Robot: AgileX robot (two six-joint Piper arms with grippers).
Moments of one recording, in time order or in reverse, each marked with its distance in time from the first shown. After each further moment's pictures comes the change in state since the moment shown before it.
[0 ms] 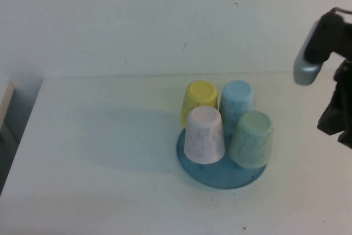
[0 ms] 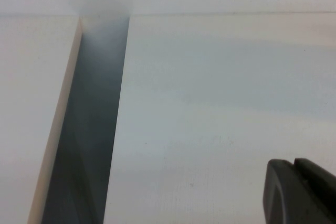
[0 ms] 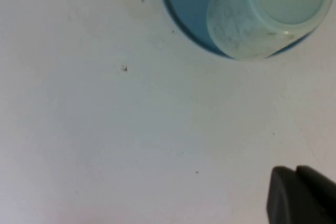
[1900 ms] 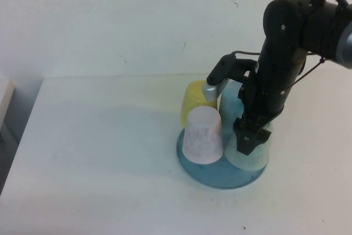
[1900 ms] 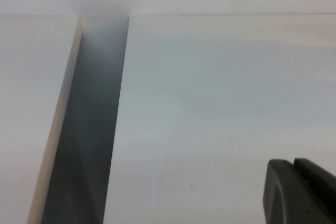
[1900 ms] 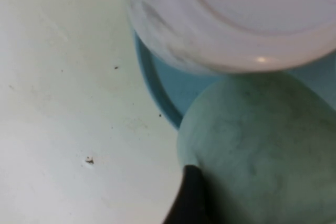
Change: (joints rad) right arm 0.104 0.571 -0.343 -0.029 -0.010 0.066; left arm 0.000 -0.002 0.000 0.000 0.000 0.000
